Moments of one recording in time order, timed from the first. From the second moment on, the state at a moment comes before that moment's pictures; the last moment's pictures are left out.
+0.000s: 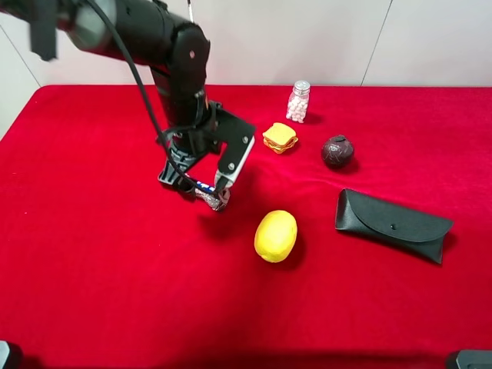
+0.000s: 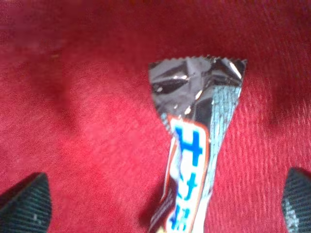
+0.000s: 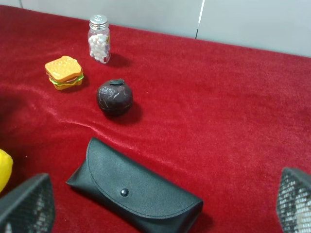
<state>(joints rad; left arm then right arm) -0.67 2.04 -1.33 0.02 0.72 1.24 0.07 -0.01 -0.50 0.11 1.03 -0.16</state>
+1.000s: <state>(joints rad) -0.59 1.37 -1.31 0.11 1.17 0.47 0.07 -0.01 -0.50 0.11 1.03 -0.16</state>
